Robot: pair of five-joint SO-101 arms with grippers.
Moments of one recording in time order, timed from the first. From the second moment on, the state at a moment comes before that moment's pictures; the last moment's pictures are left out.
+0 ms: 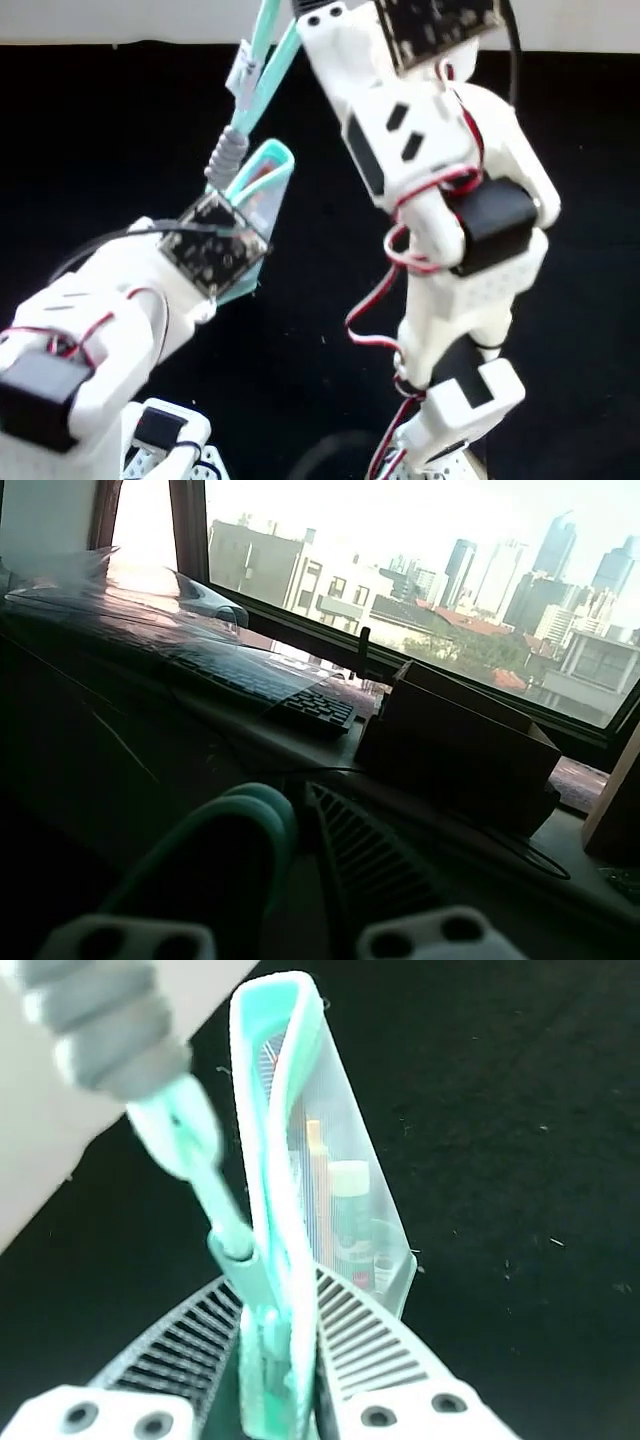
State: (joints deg) left arm 9.5 -58.4 11.3 96.0 -29.3; right arm -26.6 6.8 -76.6 65.5 15.0
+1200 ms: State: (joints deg) left arm 7.2 -63.3 5.4 97.8 -28.7; right arm -4.9 25.1 -76.8 73.1 14.8
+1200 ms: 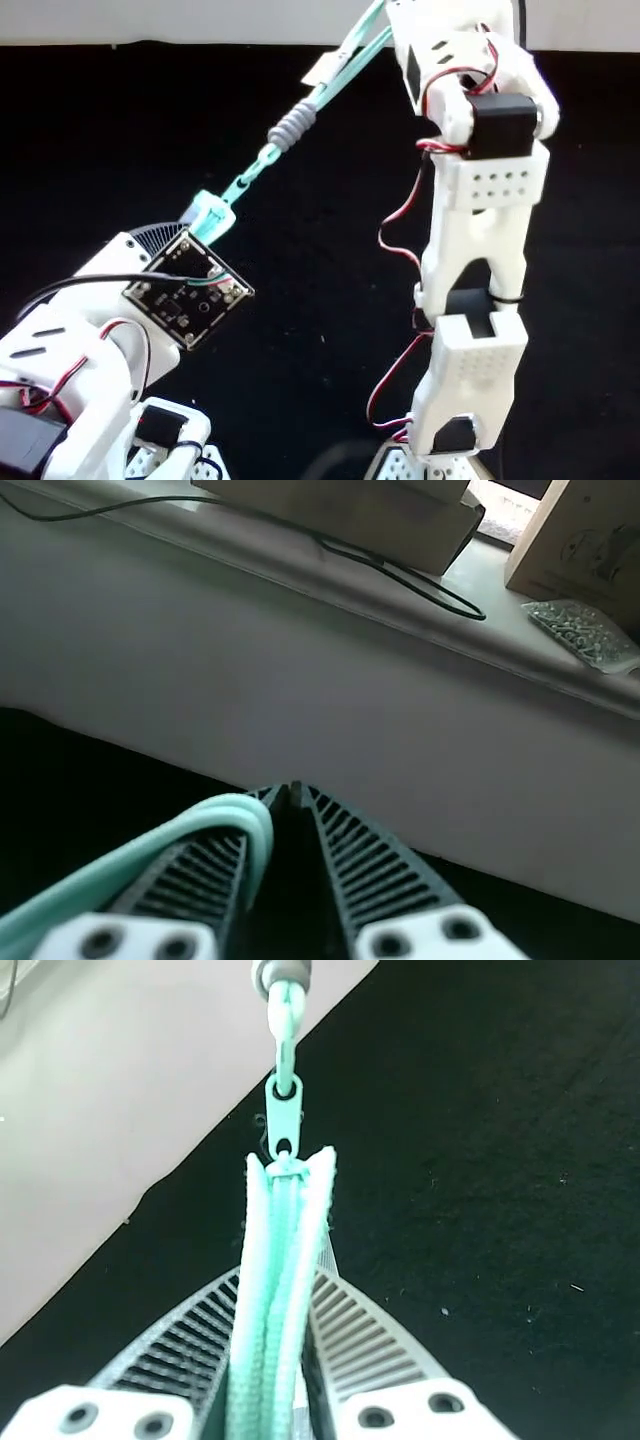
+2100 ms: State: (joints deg) left arm 6.6 -62.8 -2.5 100.7 -26.1; right arm -4.9 61.0 -77.7 75.1 12.1
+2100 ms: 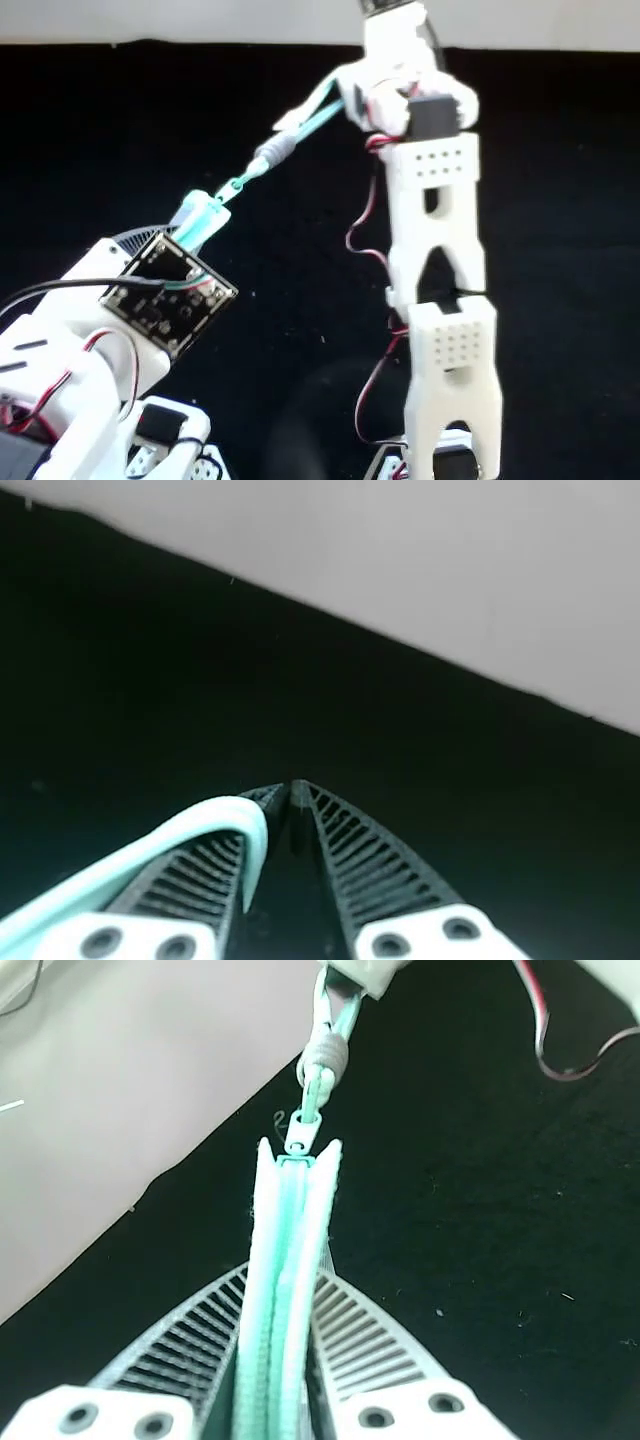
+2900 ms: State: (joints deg) left arm 6.0 -63.3 2.7 100.8 -26.1; right arm -5.6 54.8 -96.0 88.1 10.8
